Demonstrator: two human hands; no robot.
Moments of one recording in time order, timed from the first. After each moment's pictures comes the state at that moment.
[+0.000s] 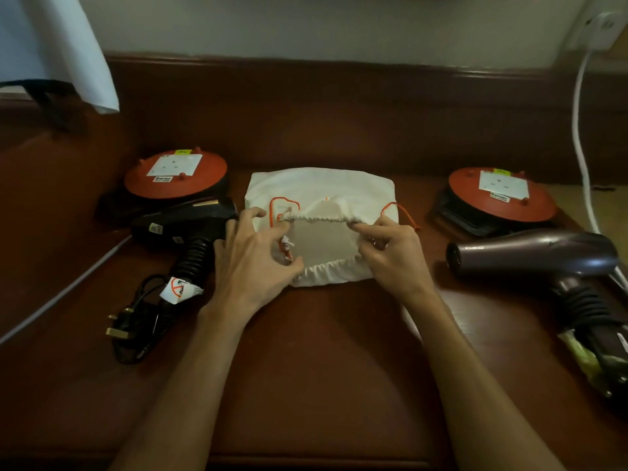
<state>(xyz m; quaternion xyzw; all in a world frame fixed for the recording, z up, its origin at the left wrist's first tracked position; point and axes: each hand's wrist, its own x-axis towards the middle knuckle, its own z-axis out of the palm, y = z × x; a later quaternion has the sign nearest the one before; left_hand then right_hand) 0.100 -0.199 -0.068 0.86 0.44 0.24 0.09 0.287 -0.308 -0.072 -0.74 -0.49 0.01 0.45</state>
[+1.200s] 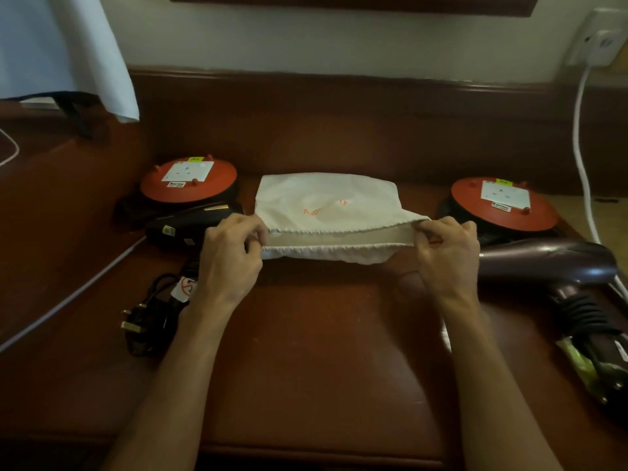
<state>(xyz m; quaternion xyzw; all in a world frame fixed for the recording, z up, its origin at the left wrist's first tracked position) 0.073 -0.182 -0.066 0.82 0.35 0.42 0.14 0.335 -0.342 -0.072 -0.81 -0.38 -0.15 0.42</state>
